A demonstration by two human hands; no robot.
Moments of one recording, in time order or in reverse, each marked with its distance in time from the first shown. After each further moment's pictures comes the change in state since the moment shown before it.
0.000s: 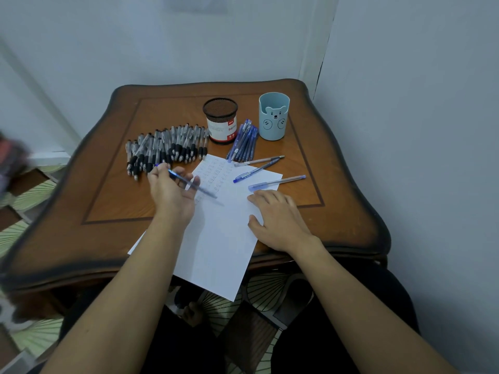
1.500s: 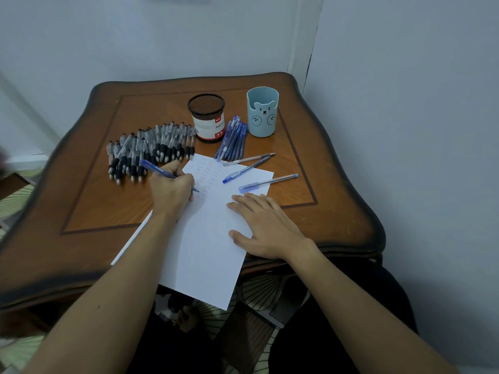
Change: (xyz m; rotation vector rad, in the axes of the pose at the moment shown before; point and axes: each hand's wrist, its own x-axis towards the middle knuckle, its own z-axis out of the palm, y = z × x) left_hand 0.039 -0.023 -0.007 0.955 -0.273 0.502; right_hand -0.002 0.002 0.005 0.020 -0.114 -0.154
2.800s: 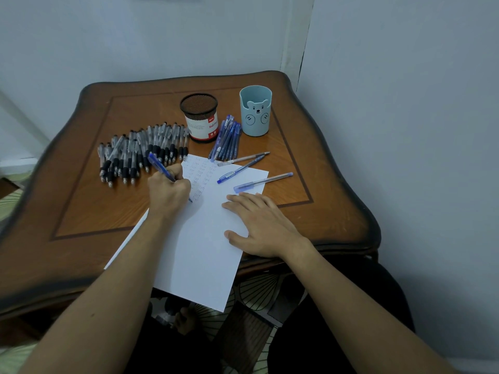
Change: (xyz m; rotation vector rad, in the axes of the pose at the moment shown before) left_hand -0.001 -0.004 0.002 0.164 -0.094 0.183; right_hand 0.000 -0.001 -0.003 0.017 0.013 0.008
